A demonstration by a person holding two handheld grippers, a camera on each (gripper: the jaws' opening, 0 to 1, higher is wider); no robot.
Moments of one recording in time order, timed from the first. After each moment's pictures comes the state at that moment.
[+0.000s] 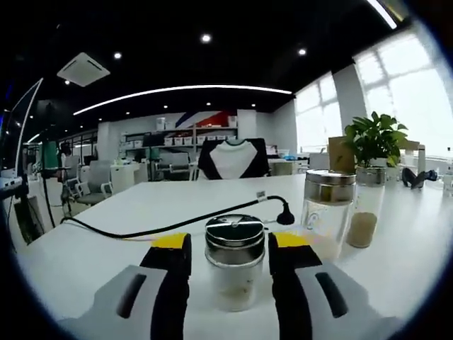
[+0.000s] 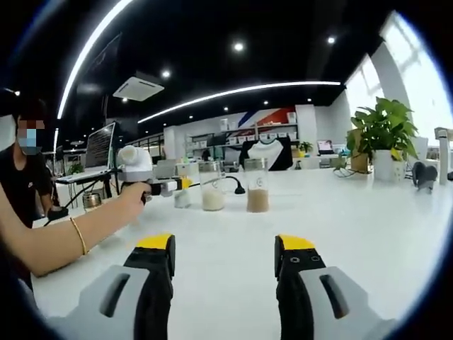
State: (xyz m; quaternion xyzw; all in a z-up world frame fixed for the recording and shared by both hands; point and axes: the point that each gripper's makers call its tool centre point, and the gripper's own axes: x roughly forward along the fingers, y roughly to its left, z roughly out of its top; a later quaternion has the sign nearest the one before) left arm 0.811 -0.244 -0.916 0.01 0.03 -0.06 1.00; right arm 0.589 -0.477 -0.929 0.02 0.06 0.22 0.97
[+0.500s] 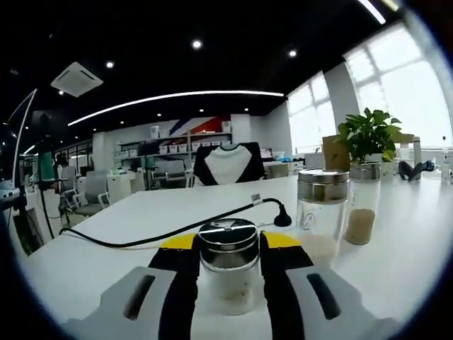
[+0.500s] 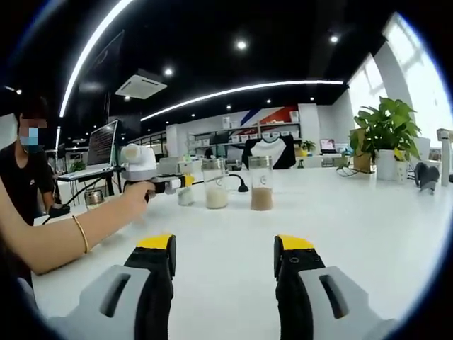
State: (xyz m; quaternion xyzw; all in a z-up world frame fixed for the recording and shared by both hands) left arm 0.820 -0.249 -0.914 0.04 0.01 -0.07 1.00; right arm 0.588 -0.473 -0.932 0.02 0.06 0.22 0.97
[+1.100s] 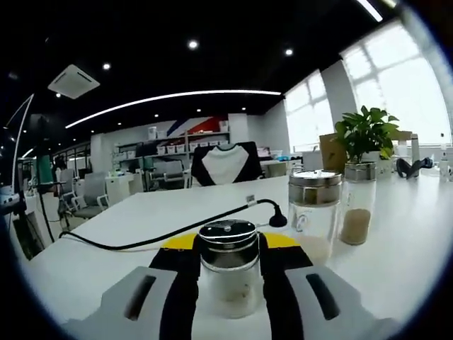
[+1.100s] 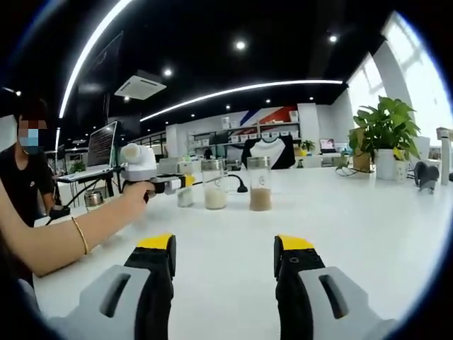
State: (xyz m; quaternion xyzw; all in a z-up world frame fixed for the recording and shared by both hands) left arm 0.821 -0.259 -0.907 0.04 0.01 -0.08 1.00; right arm 0.586 -0.476 -0.929 0.02 0.06 0.23 0.97
